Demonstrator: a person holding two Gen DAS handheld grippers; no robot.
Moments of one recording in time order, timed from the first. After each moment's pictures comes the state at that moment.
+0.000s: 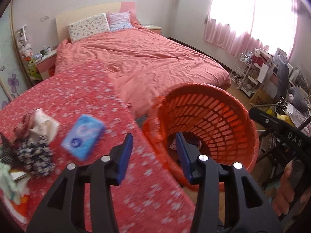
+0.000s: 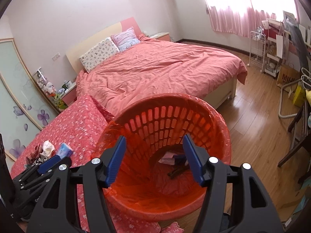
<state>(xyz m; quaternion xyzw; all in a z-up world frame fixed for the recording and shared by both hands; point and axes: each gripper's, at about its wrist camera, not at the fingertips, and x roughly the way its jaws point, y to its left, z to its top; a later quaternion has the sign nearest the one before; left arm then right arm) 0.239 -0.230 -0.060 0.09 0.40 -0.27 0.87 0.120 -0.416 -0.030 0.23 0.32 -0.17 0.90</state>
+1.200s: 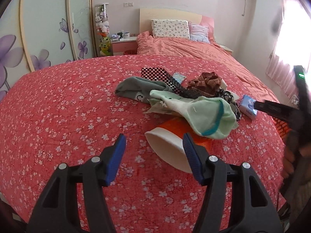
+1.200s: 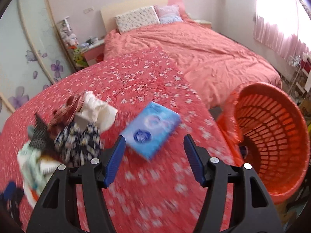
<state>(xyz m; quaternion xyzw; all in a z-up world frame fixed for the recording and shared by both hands) 0.203 0.087 -0.062 -0.01 0.38 -0.05 0.92 0.255 -0.203 -0.060 0.13 0.41 -0.09 0.90</state>
